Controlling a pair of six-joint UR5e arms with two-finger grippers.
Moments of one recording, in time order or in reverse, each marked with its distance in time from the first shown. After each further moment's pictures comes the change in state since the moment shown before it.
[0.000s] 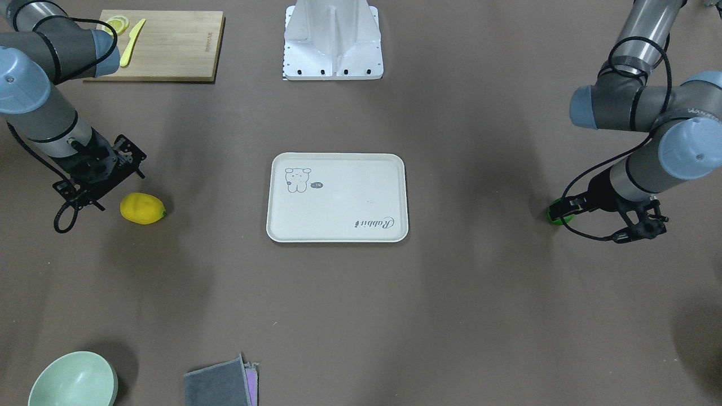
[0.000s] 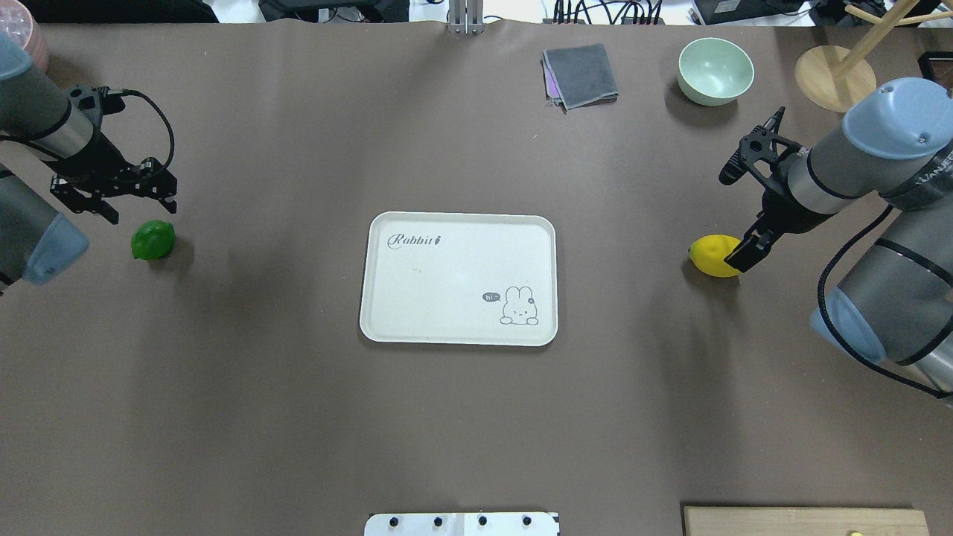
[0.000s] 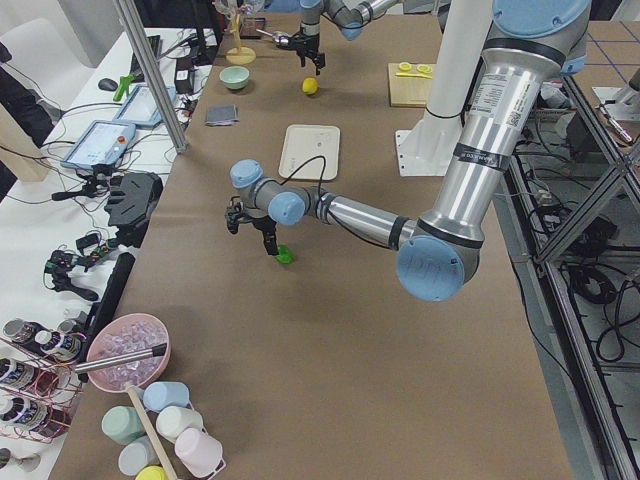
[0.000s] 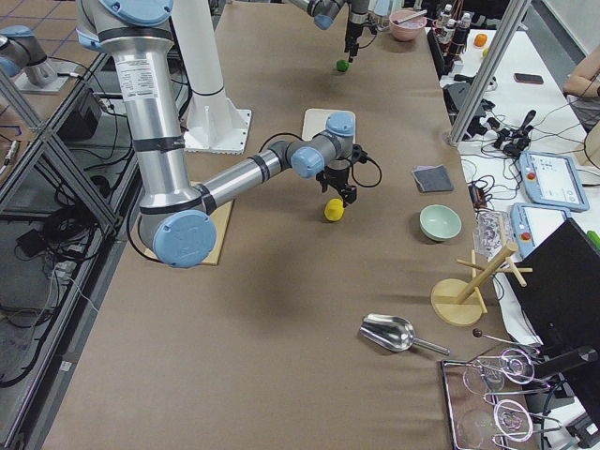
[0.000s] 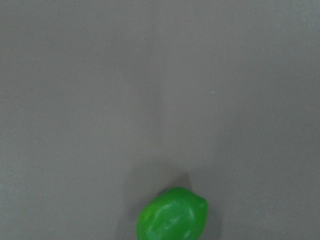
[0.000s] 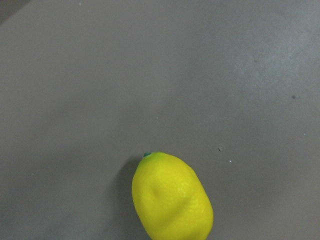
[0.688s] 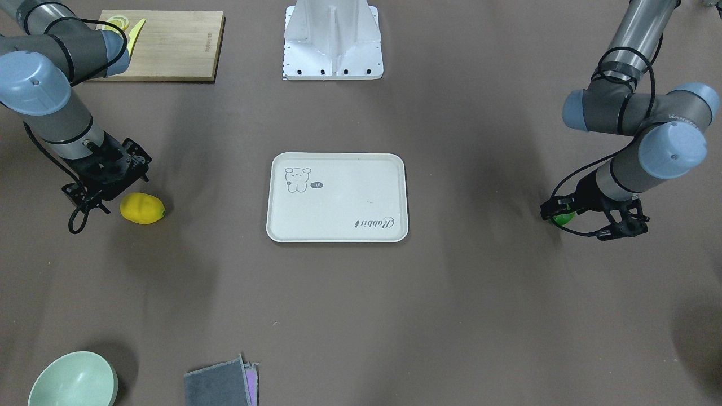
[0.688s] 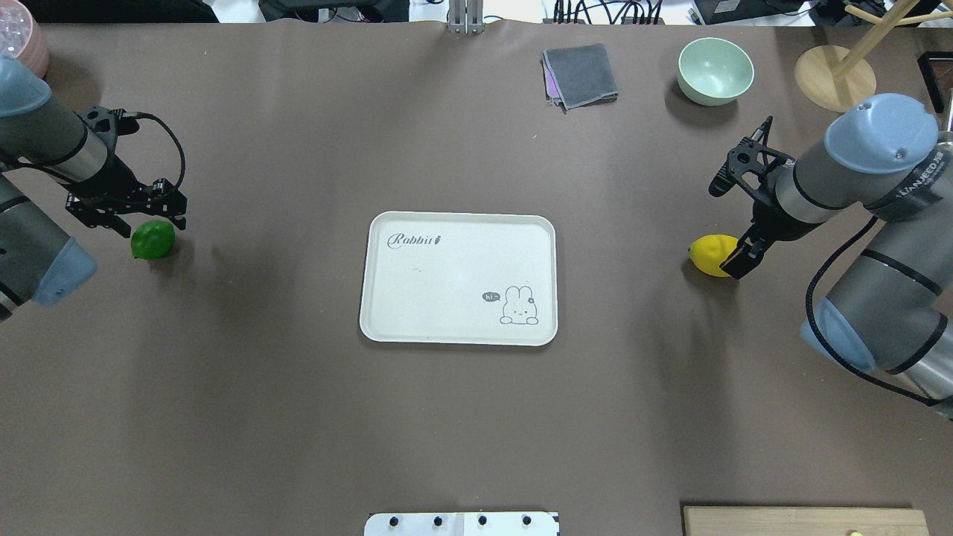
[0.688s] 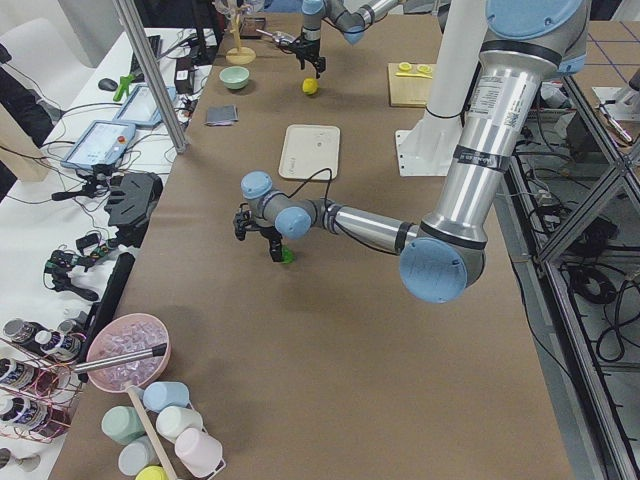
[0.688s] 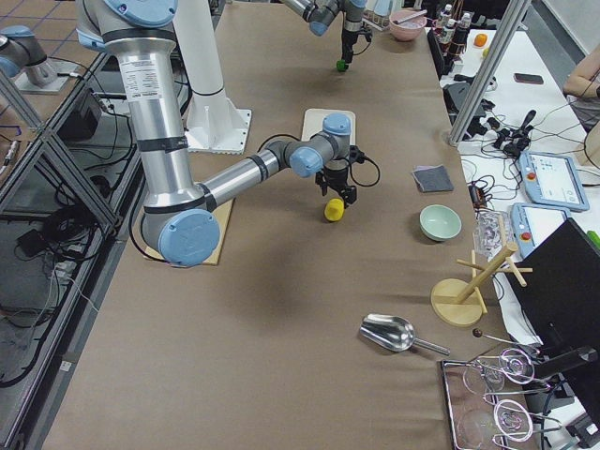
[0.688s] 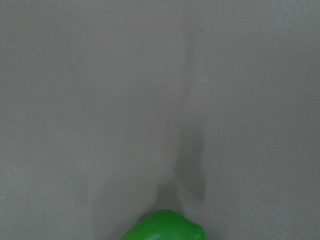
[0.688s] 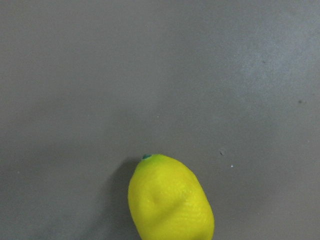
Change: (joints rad) left arm 0.046 0.038 0.028 -0.128 0.033 -0.011; right arm -0.037 0.010 -0.007 0.002 -0.097 -0.022
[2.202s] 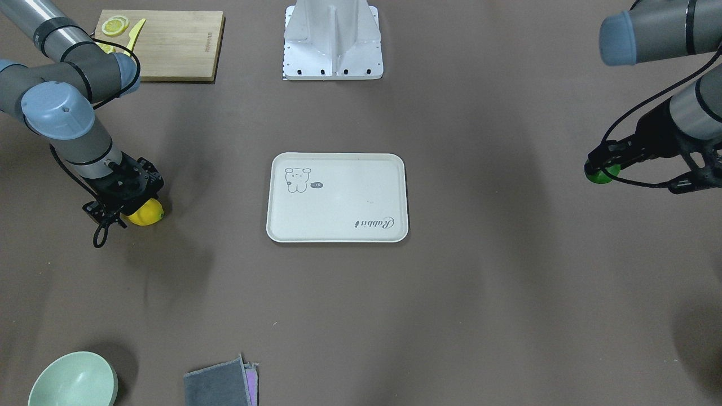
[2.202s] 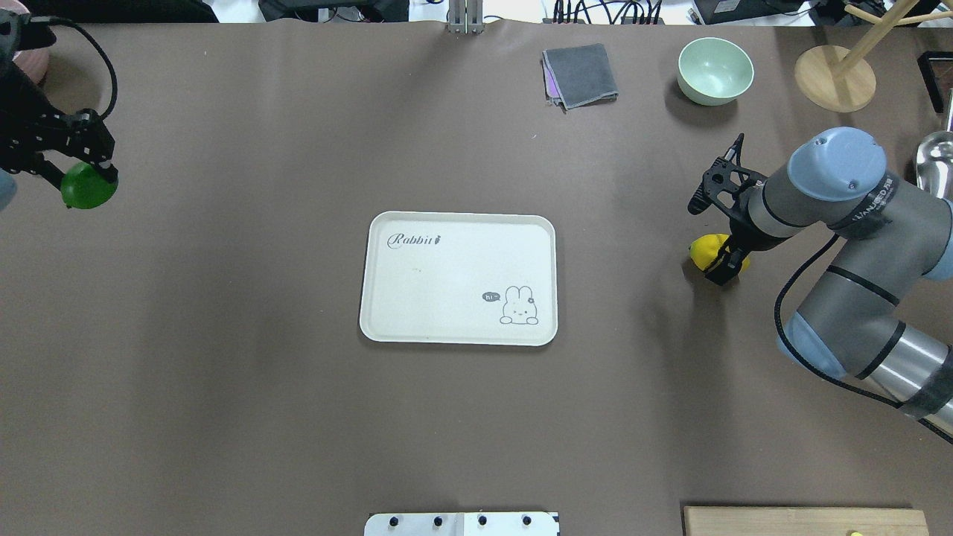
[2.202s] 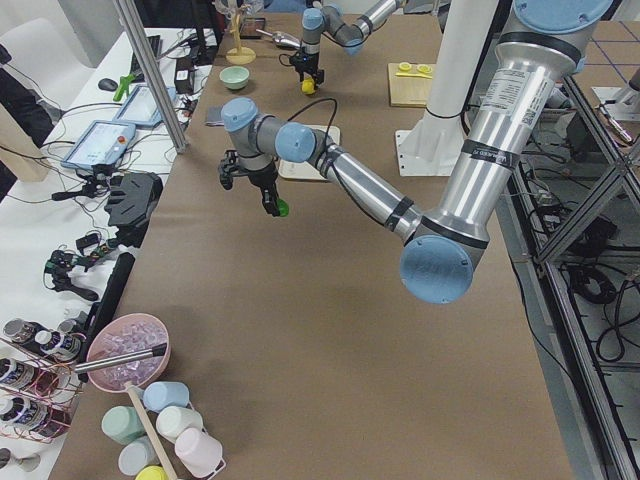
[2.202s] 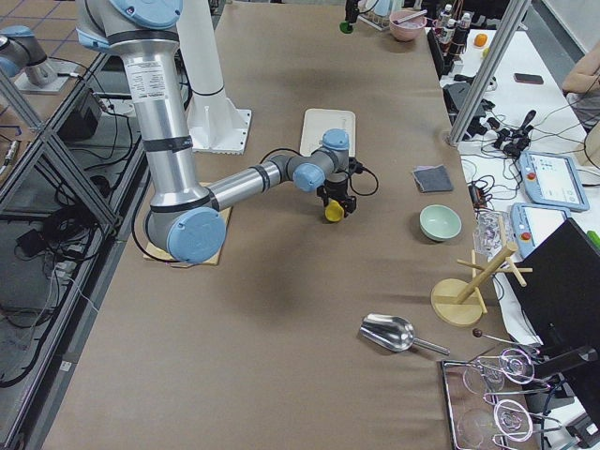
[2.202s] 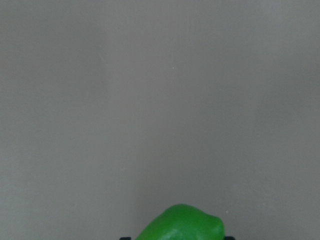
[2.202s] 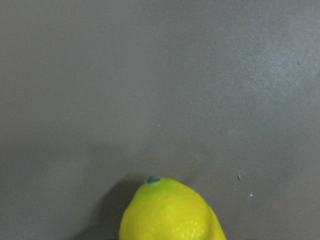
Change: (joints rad) left arm -0.216 -0.113 -0.403 0.773 -0.111 0.289; right arm -0.043 0.015 -0.134 0.144 -0.016 -0.001
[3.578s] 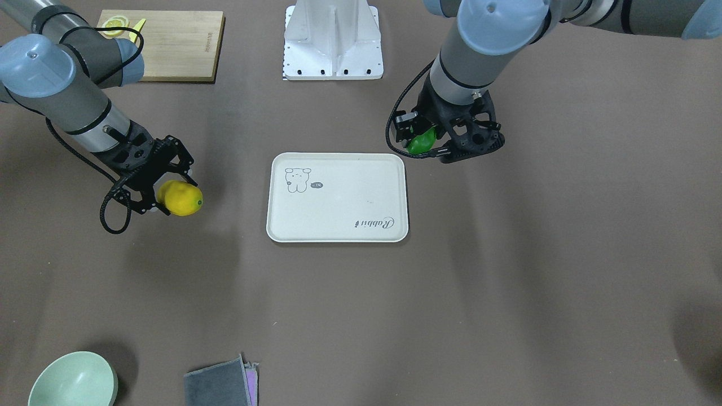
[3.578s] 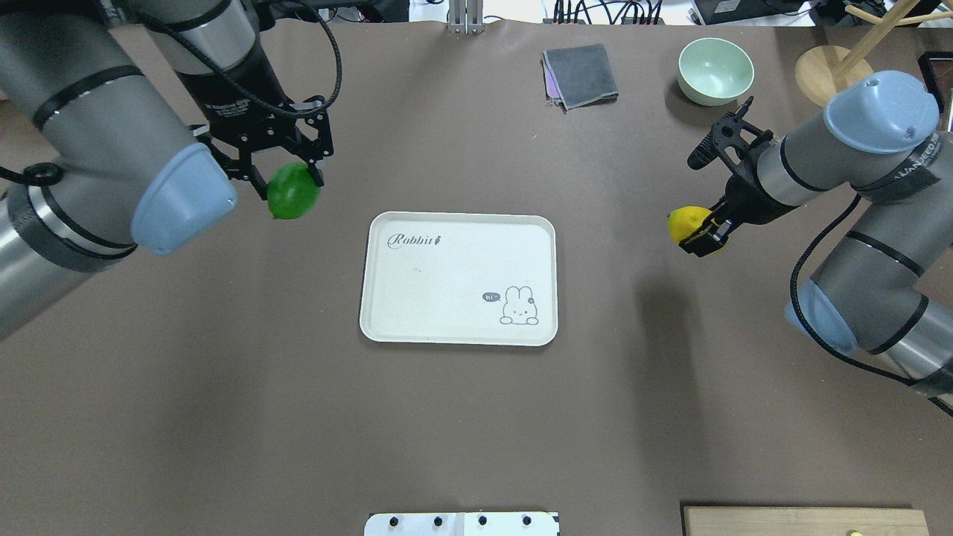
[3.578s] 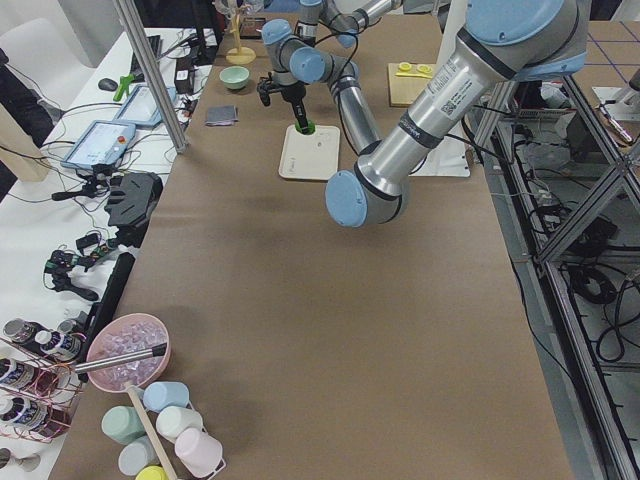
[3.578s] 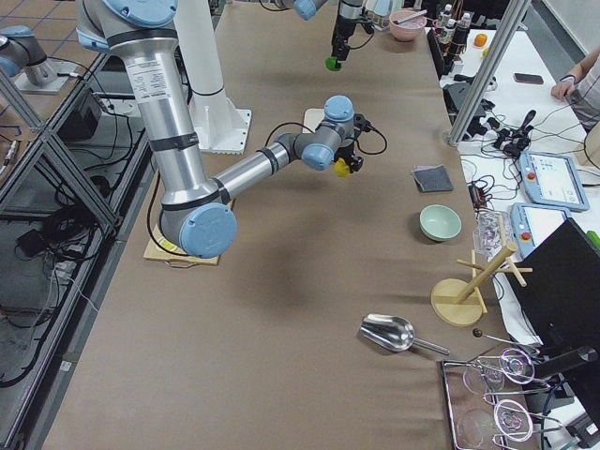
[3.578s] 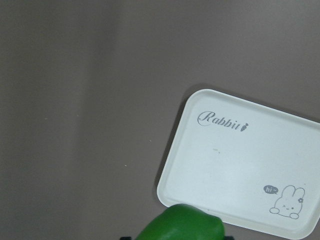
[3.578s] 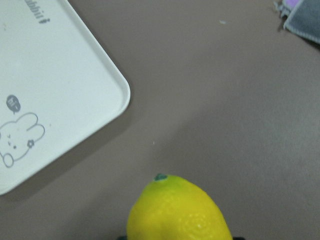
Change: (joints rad) left arm 0.373 -0.414 0.102 -0.009 0.101 -0.557; right arm 0.041 0.095 0.061 0.242 0.119 0.204
